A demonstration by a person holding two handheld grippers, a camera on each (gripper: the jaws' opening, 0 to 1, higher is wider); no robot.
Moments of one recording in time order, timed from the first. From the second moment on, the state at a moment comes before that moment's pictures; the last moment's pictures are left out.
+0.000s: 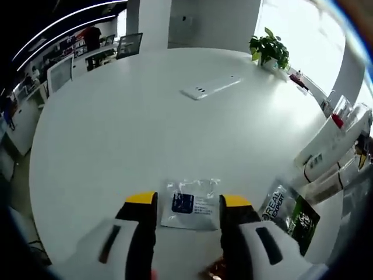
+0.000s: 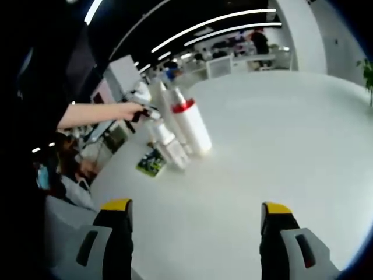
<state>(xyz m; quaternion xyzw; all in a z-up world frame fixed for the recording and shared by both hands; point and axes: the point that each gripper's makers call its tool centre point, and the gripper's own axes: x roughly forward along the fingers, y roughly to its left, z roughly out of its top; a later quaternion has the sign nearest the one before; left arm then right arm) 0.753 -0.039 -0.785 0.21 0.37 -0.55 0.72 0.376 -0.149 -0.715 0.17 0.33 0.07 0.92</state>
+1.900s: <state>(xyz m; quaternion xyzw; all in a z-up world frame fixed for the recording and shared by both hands) 0.736 -0.040 -0.756 0.22 0.35 -0.55 0.73 0.379 -0.151 -0.718 0.17 0.34 0.07 0.92</state>
